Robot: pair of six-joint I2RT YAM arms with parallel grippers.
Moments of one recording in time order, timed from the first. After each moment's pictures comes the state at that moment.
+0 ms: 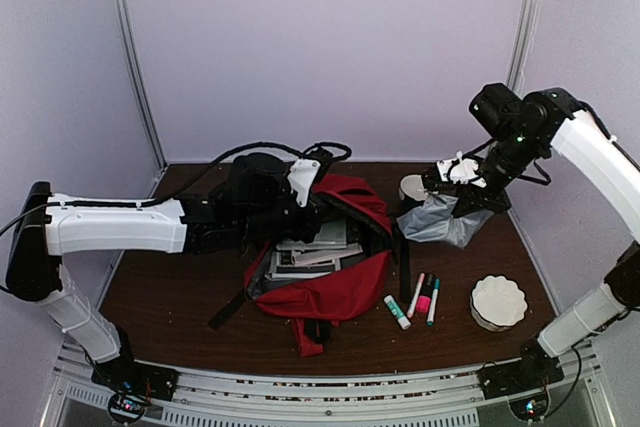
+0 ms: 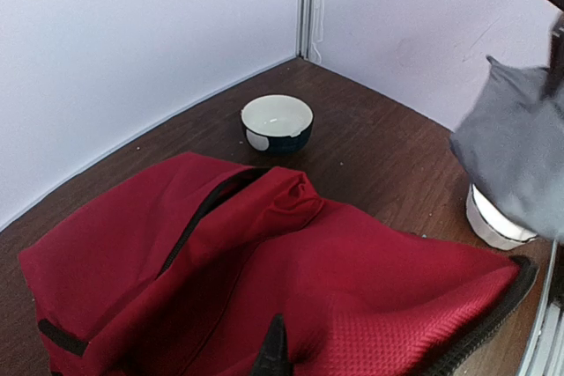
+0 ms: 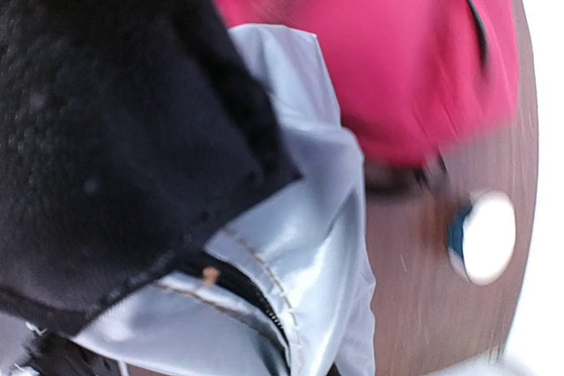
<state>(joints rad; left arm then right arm) -1.03 1.57 1.14 0.08 -0.15 -0.11 0.45 1.45 1.67 -1.45 -0.24 -1.10</state>
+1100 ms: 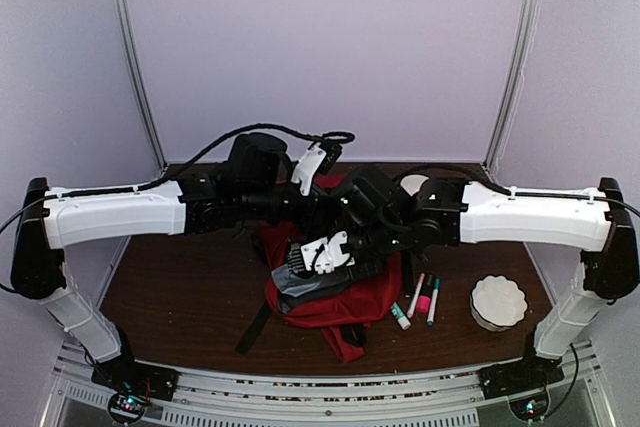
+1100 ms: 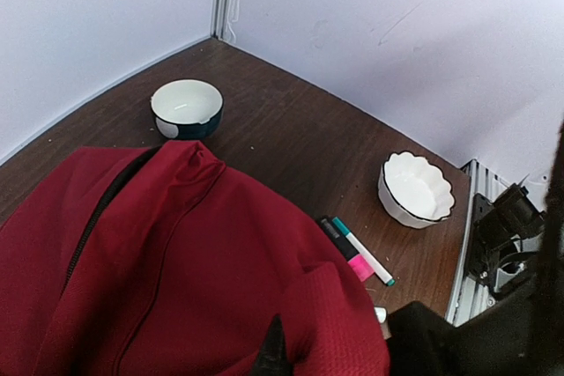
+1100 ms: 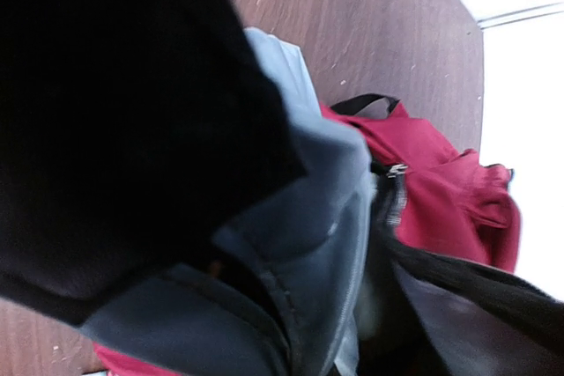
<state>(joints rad) -0.99 1.59 1.26 -0.07 0.16 -0.19 1.11 1.64 1.40 -0.61 0.09 -0.90</state>
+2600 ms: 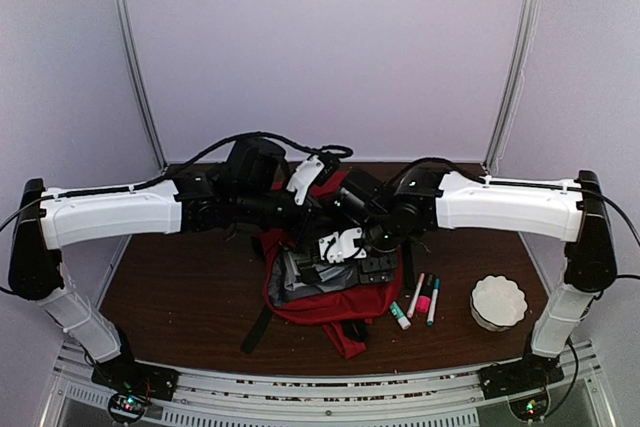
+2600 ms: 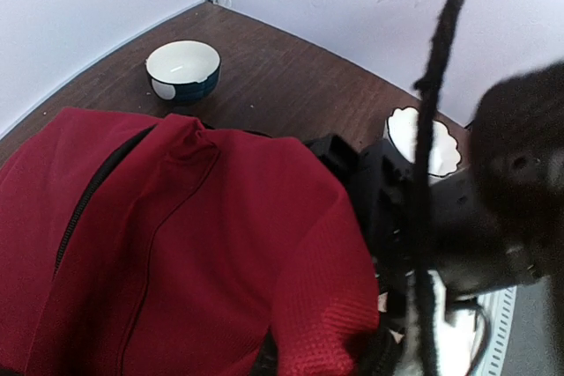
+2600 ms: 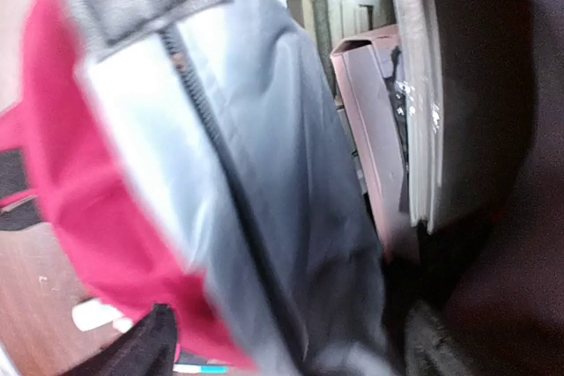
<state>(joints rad) -0.97 1.57 1.25 -0.19 0.20 -0.13 1.03 1.78 1.50 -0.89 0.29 -0.75</state>
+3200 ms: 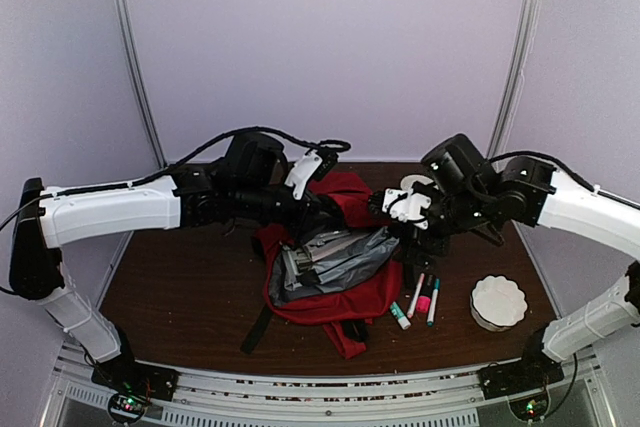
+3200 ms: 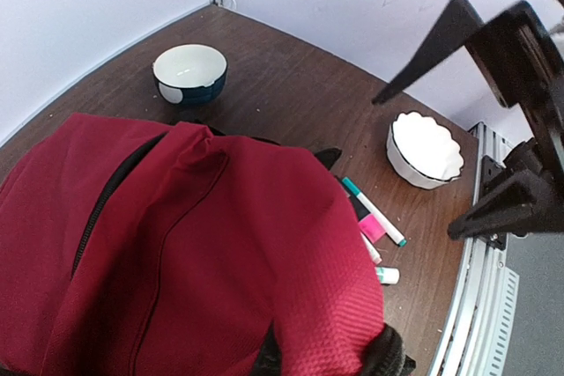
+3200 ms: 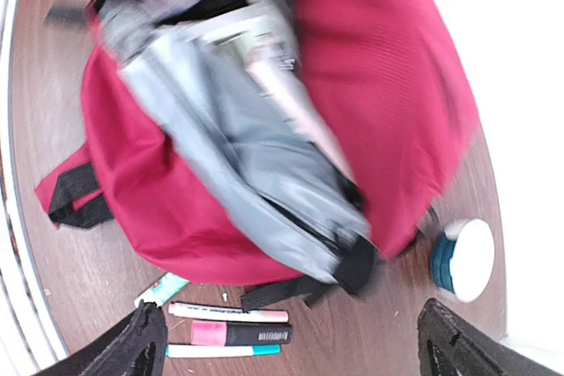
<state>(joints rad) -0.96 1.58 1.28 -0.21 0.21 -0.12 0.91 1.31 1.23 -0.80 0.10 -0.54</state>
